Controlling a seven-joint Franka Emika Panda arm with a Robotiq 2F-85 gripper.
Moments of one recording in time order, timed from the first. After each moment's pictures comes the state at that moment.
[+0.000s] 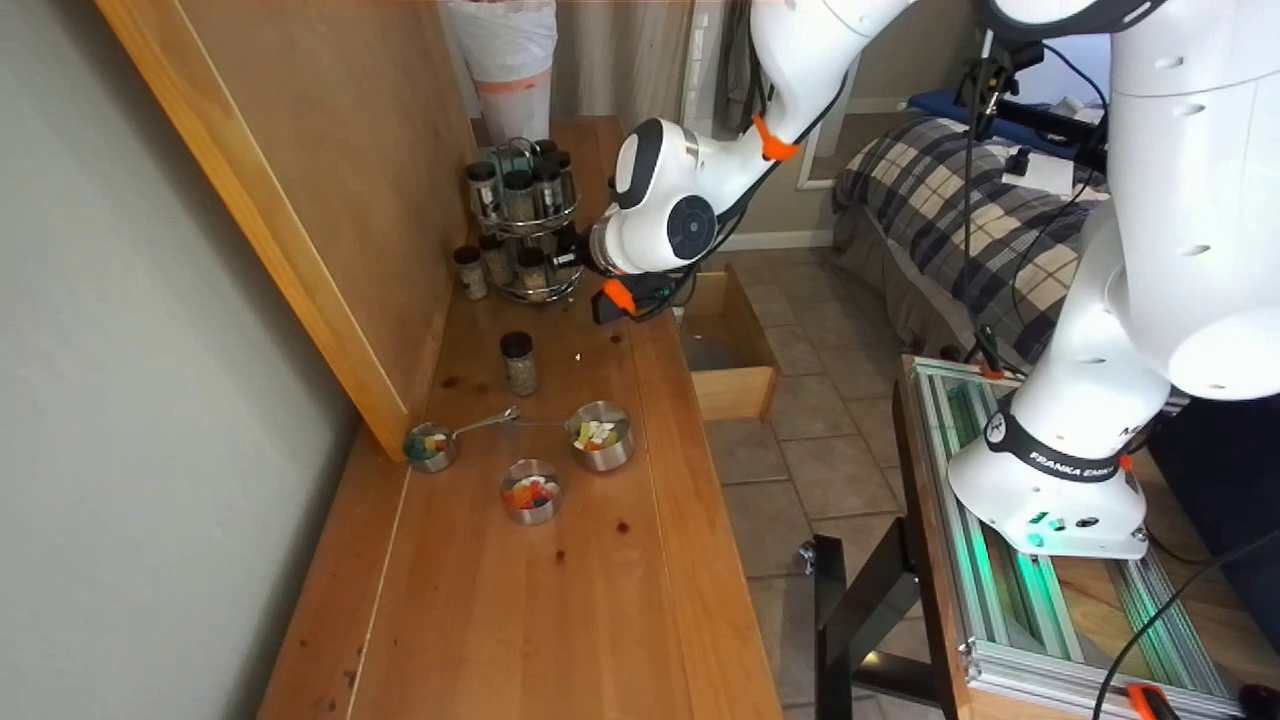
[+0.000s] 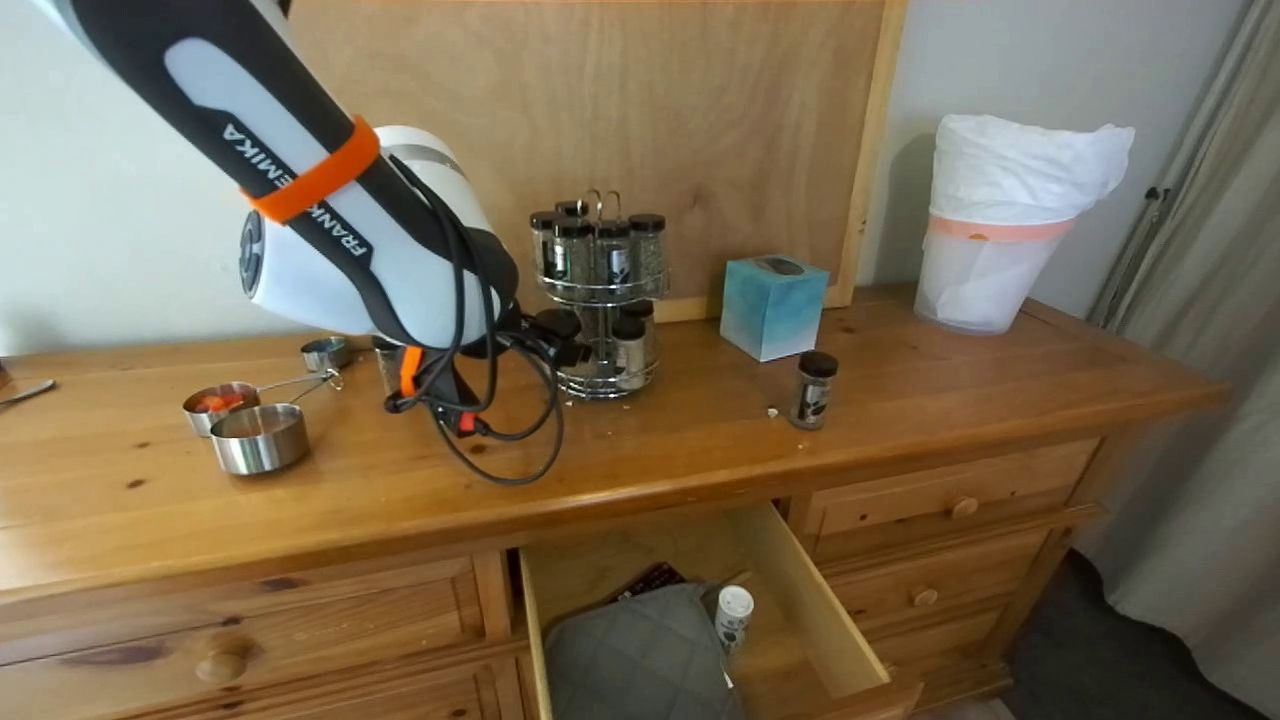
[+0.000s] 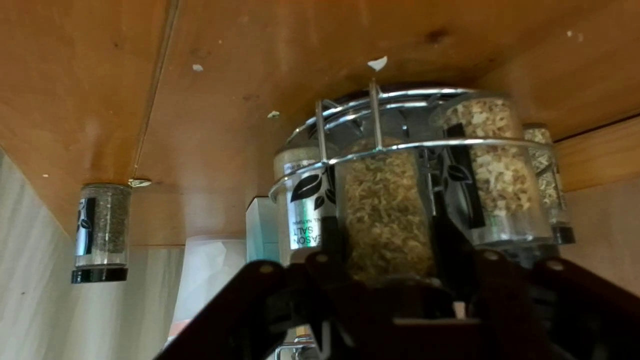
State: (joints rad) arm -0.03 0.48 -0.25 -1.98 -2.28 2.76 2.71
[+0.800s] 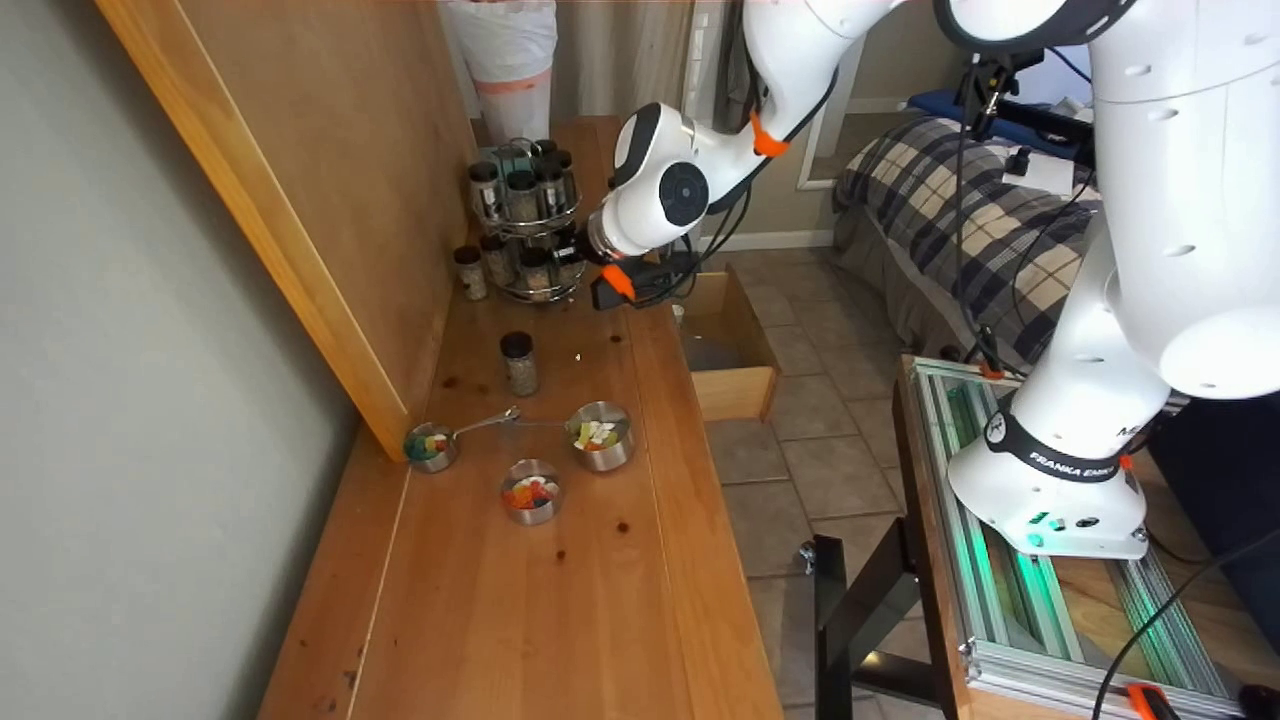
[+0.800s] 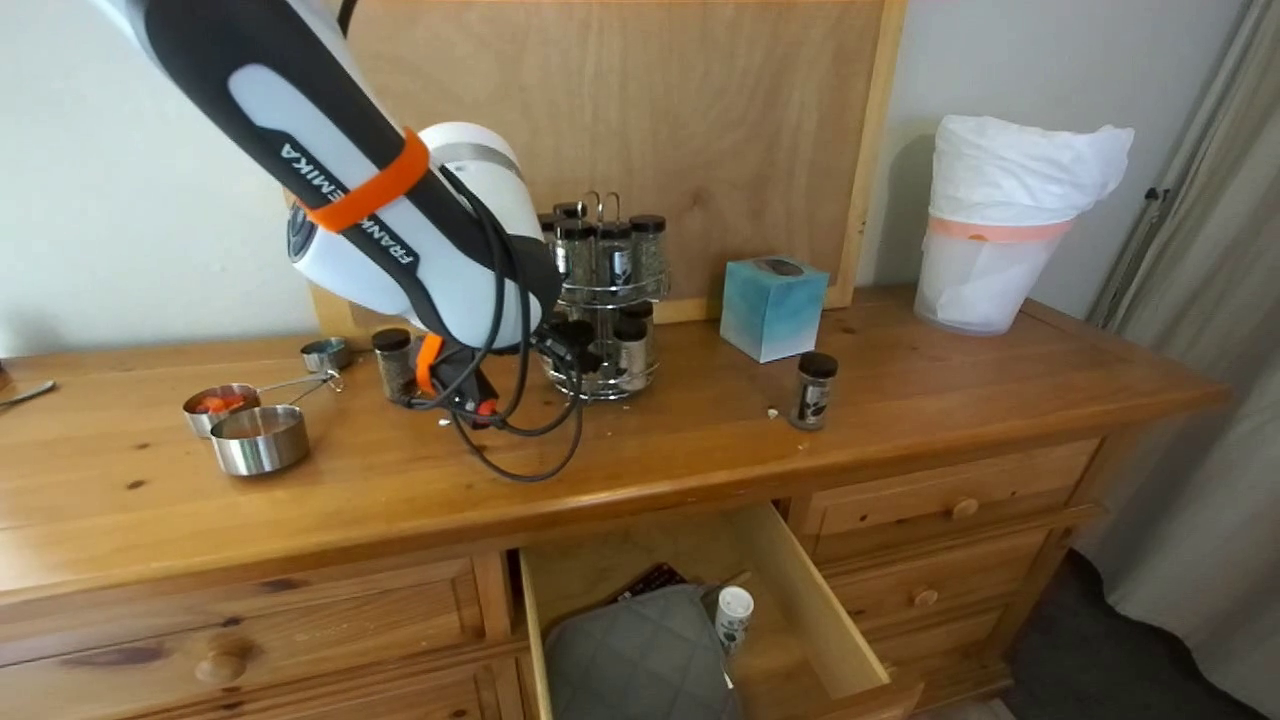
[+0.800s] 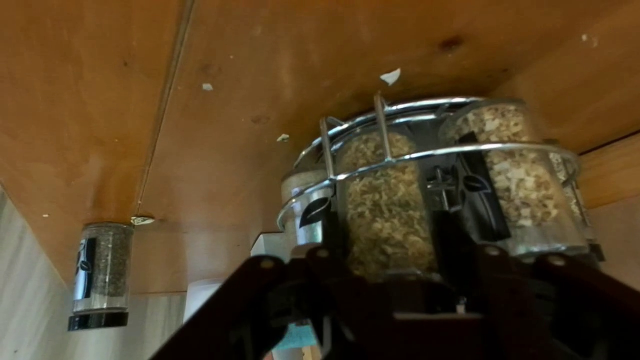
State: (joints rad) arm -0.08 0.53 -0.28 -1.88 -2.17 2.95 2.60
